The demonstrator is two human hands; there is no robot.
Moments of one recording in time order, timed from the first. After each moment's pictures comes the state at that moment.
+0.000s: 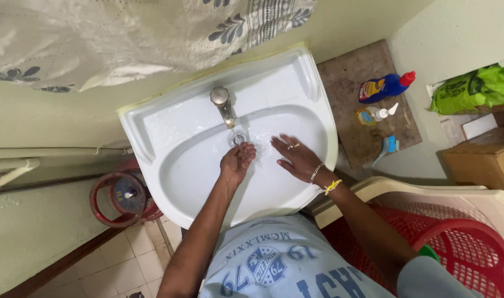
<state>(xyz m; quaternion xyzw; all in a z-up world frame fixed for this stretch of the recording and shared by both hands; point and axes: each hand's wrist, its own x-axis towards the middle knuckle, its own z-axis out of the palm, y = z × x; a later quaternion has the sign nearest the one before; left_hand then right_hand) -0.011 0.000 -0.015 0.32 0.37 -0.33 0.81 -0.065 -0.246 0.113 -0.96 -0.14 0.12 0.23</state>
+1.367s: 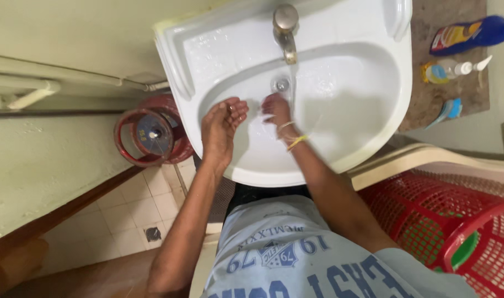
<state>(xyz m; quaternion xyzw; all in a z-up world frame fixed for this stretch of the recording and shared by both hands) -0.032 0.158 0.150 0.49 0.21 -0.20 0.82 -0.034 -0.021 -0.033 -0.49 0.34 0.16 0.78</state>
